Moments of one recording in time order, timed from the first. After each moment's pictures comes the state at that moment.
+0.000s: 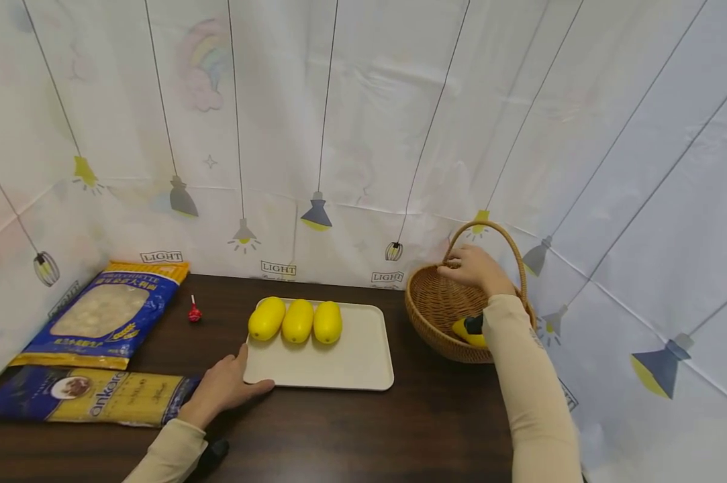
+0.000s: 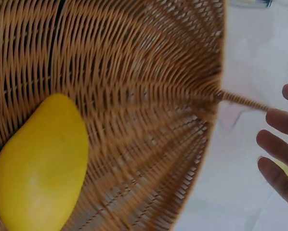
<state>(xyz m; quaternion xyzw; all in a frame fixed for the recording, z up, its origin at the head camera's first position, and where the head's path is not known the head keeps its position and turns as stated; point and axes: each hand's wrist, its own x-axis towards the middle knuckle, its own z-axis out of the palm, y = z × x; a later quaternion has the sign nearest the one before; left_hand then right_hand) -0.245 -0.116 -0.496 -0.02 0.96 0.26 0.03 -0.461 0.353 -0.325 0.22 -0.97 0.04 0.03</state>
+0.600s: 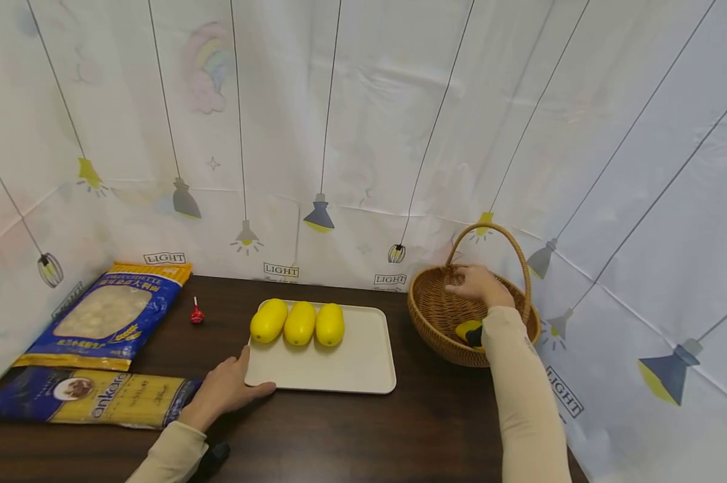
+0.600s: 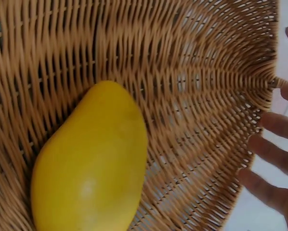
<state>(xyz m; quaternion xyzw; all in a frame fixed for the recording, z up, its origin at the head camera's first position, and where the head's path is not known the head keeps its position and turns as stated) -0.246 -0.117 -0.497 -0.02 0.96 0.26 0.03 -0.475 0.373 -0.364 0.18 -0.98 0.05 -0.04</state>
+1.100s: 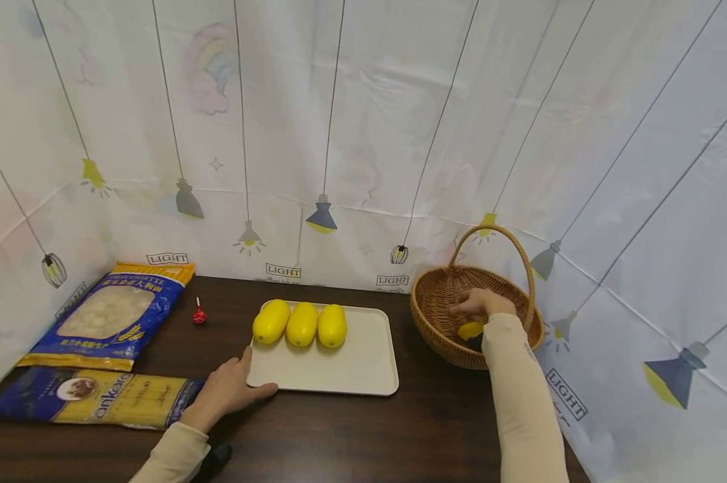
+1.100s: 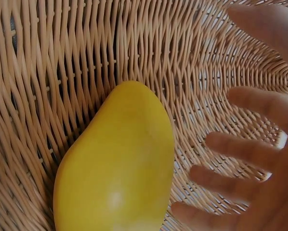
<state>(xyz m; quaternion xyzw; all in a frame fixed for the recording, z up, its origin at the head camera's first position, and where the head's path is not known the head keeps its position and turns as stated) -0.245 -0.118 -0.497 -0.02 0.96 0.27 0.03 -0.465 0.380 -0.380 0.09 -0.97 0.06 -0.22</state>
